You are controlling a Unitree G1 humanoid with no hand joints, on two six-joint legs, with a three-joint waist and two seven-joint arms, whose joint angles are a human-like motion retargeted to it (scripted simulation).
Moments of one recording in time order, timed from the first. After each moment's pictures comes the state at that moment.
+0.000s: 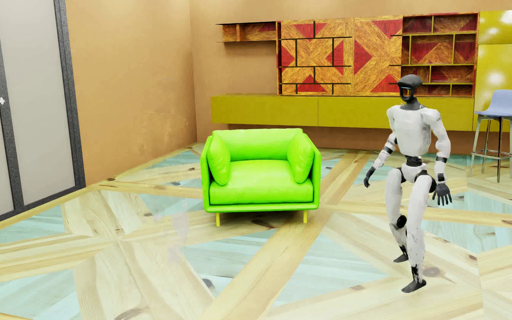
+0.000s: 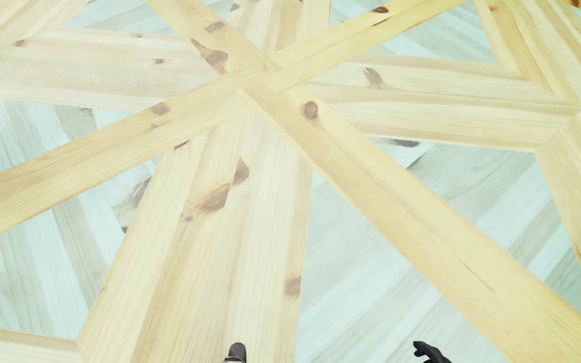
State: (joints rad) body -0.58 -0.12 -0.01 0.14 0.01 0.02 -0.03 -0.04 0.01 0.47 0.42 0.30 0.15 -0.11 -0.50 0.23 -0.08 -0.11 0.01 -0.21 -0.16 0.76 0.66 0.65 -0.71 0.38 0.16 -0.06 -0.07
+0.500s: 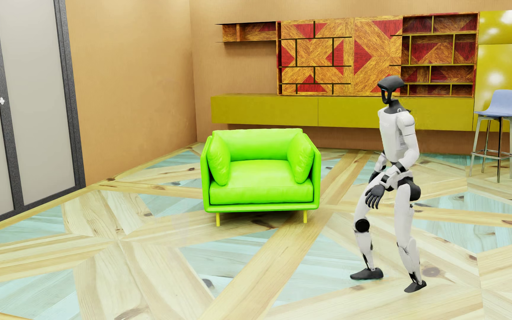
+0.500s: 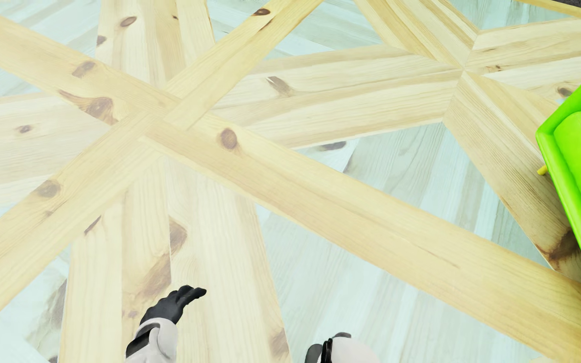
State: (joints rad) body -0.16 -0.69 -0.09 0.07 -0.16 -0.05 0.36 -0.25 0.02 0.44 0.80 0.02 0.31 -0.42 -0.19 0.28 -0.07 -0.04 0.14 -0.21 -0.18 0.45 0.70 0.71 -0.68 0.29 0.24 0.02 -0.01
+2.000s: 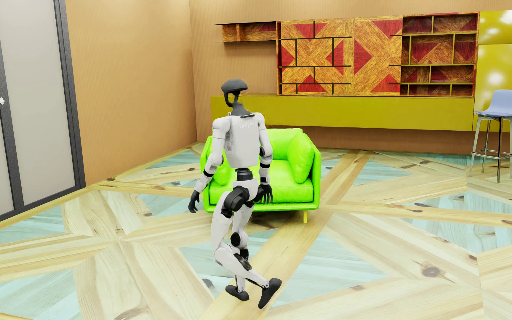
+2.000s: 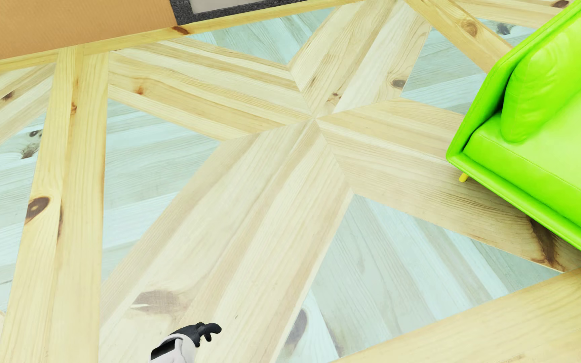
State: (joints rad) body -0.31 -0.40 -0.15 0.13 -0.03 -0.02 0.31 -0.39 0.01 1.22 0.50 -0.12 0.36 -0.06 -0.35 0.25 0.02 -0.21 -0.21 -0.42 -0.22 0.81 0.68 0.69 -0.69 0.37 0.24 -0.07 0.00
